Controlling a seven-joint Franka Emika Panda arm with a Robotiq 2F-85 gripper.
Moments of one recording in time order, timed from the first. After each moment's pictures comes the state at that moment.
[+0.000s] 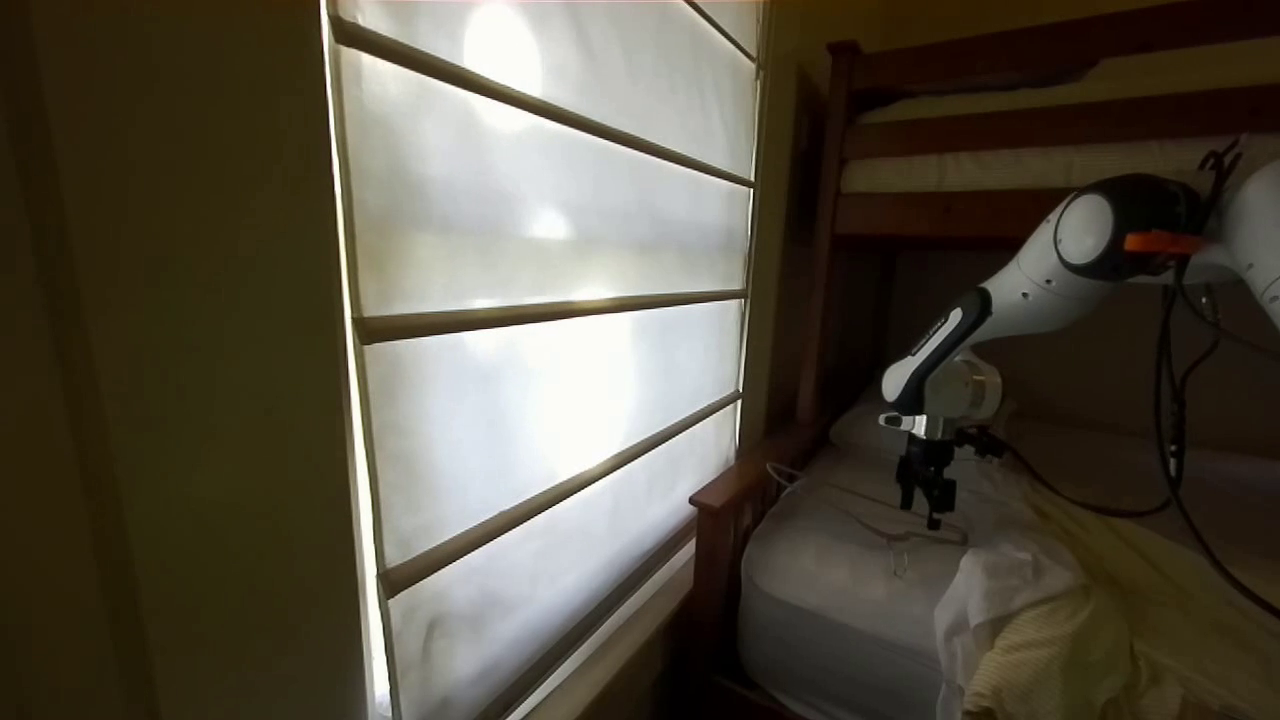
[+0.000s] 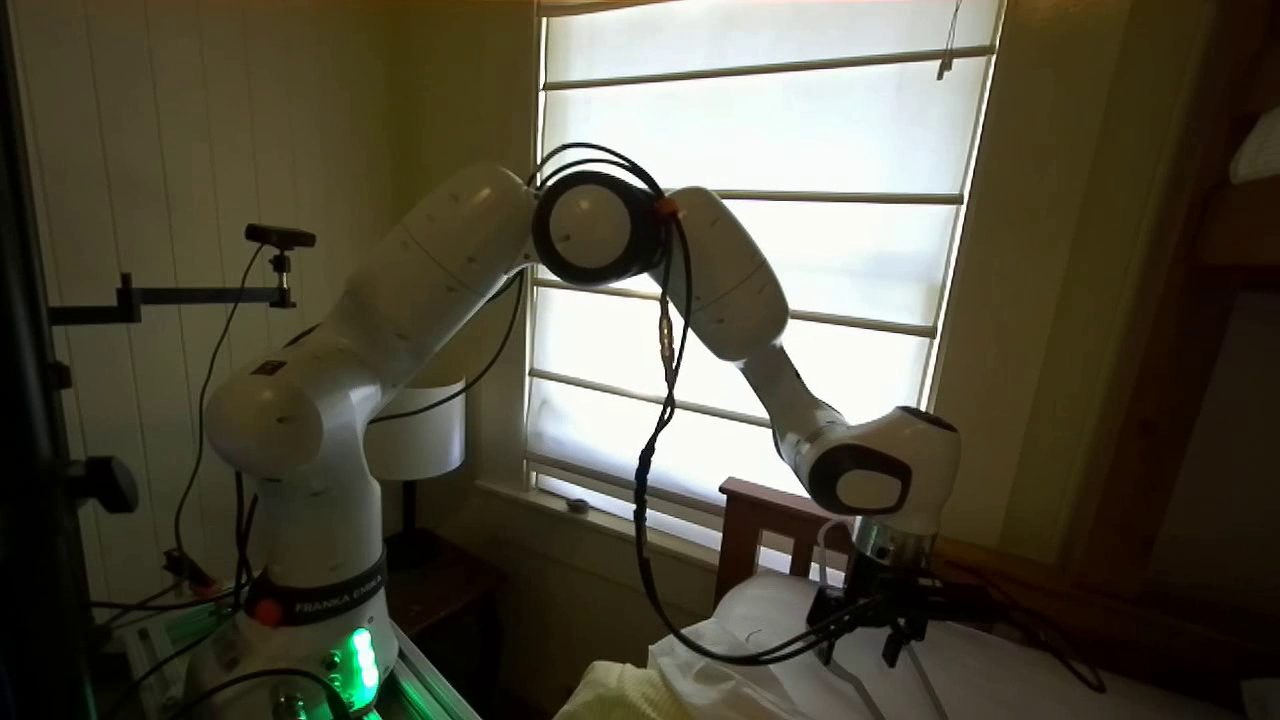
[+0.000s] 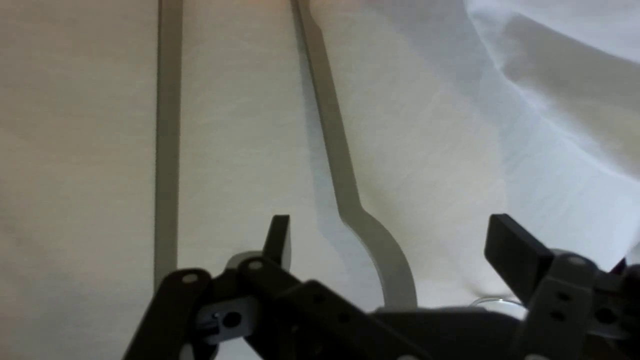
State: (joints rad) arm -0.73 0.71 -0.06 -1.73 0.07 2.39 -1.66
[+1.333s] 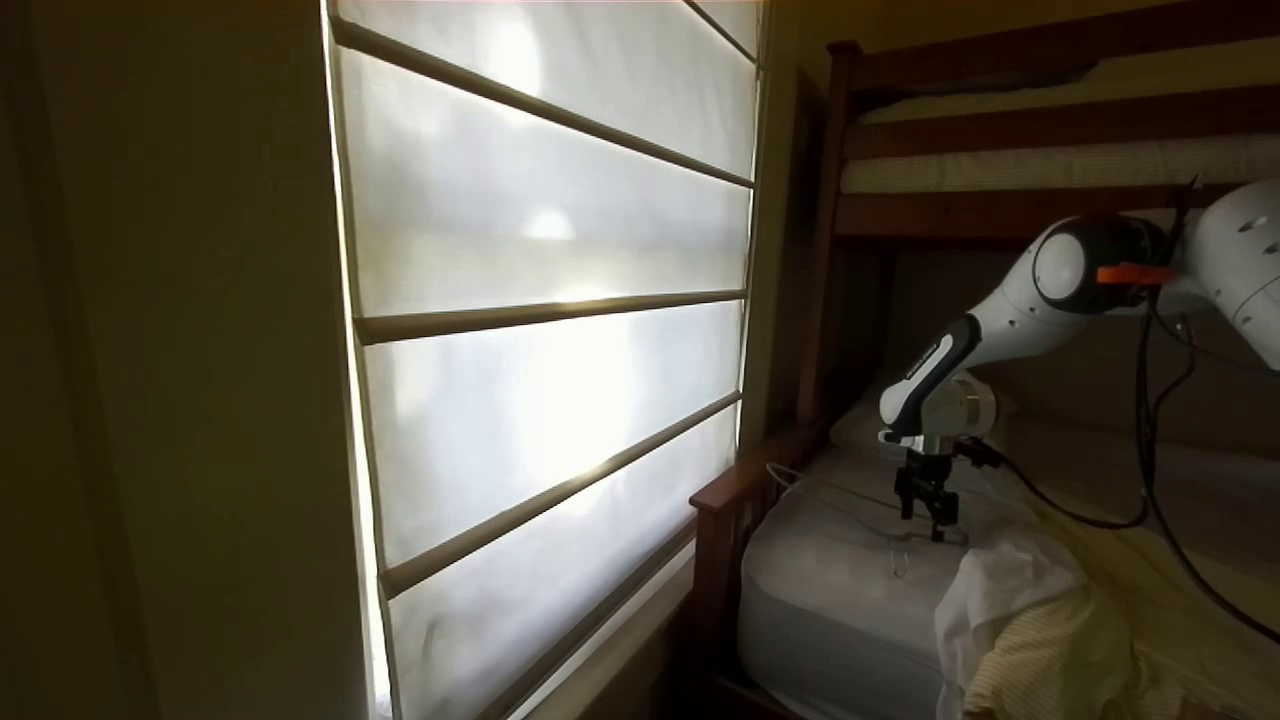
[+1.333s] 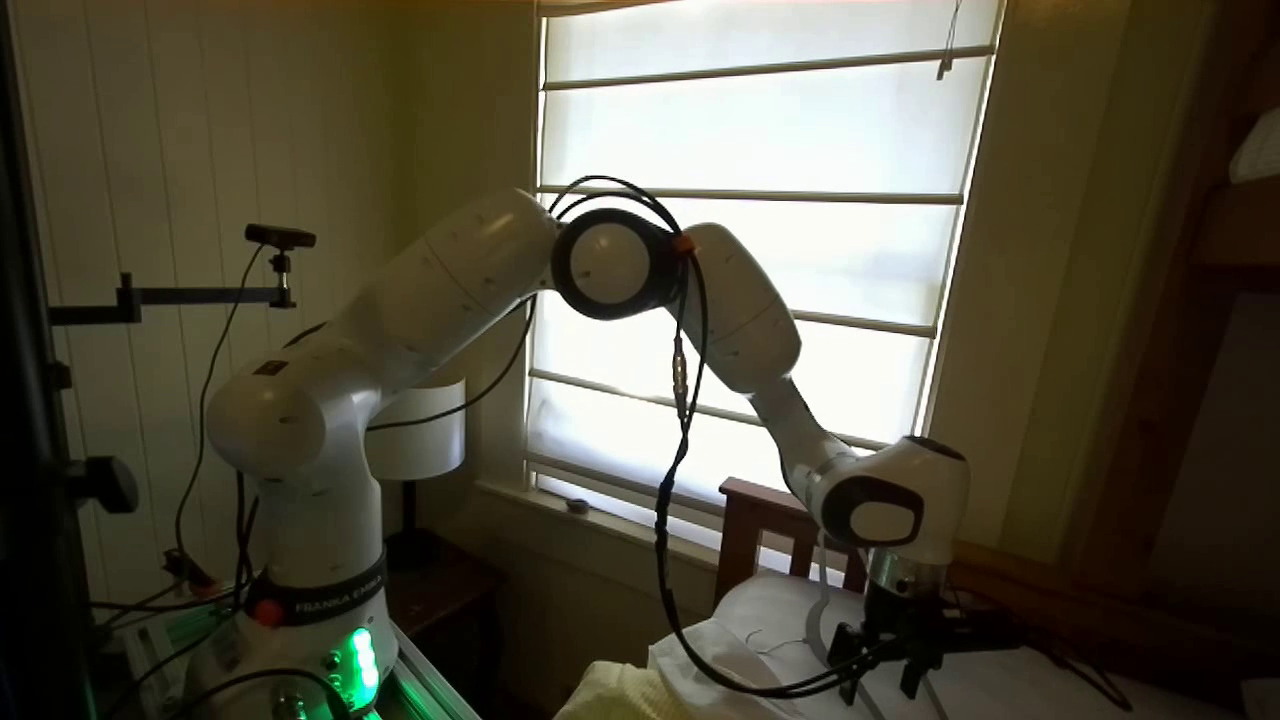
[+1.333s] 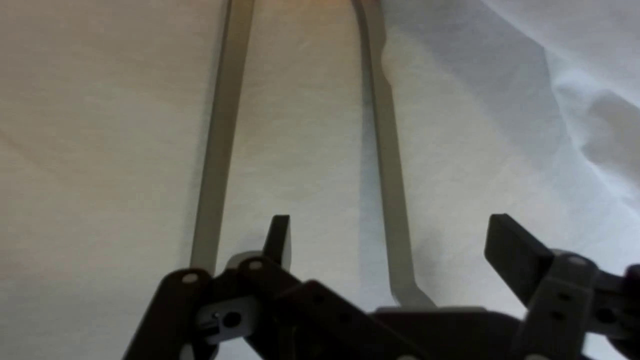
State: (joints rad) arm -0.71 0.82 -0.10 -1.62 0.04 2.43 -1.73
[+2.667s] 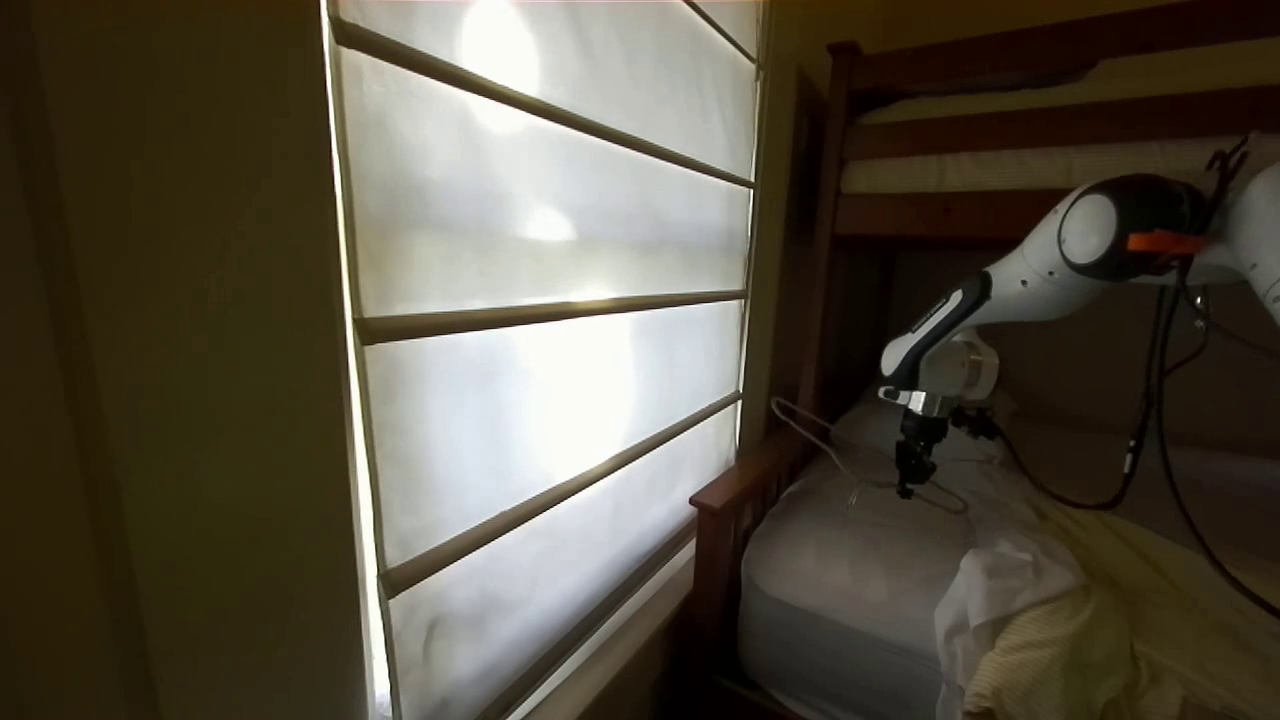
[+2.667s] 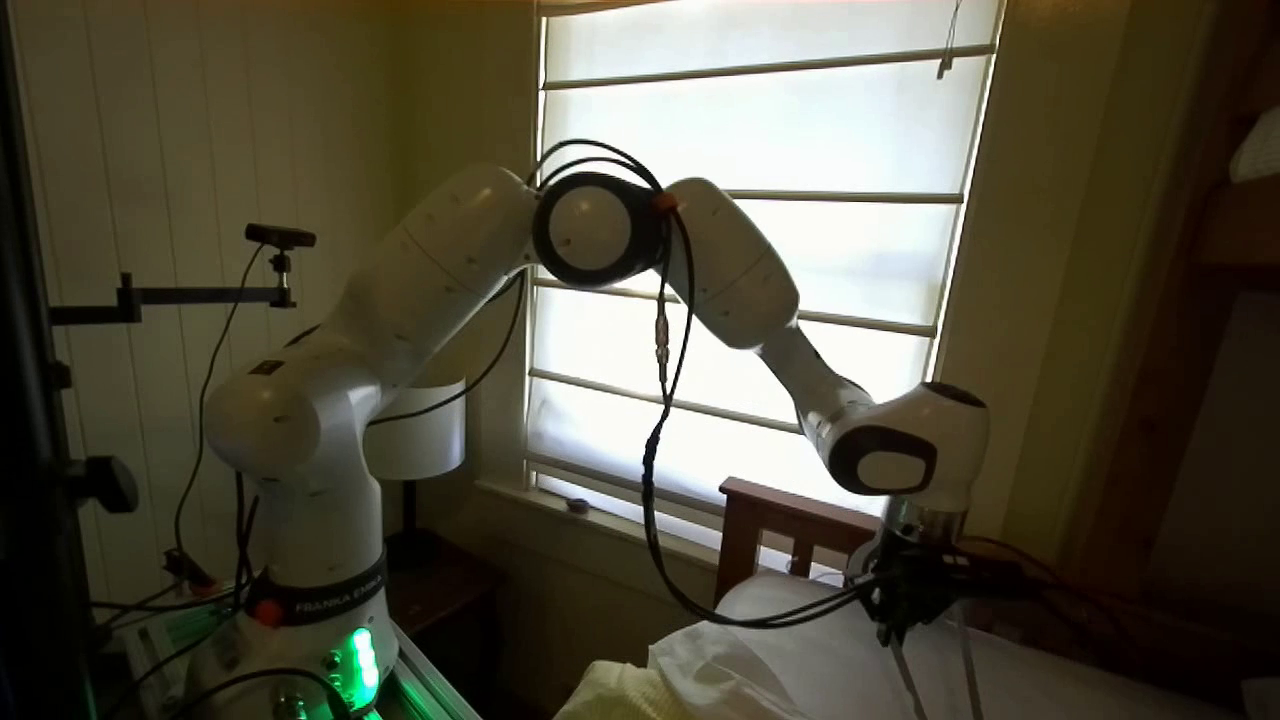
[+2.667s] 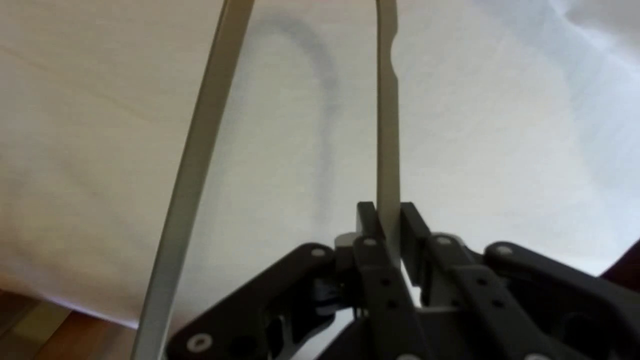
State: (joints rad) arm -0.75 0.70 -0.04 -1.64 0.16 2.39 -1.59
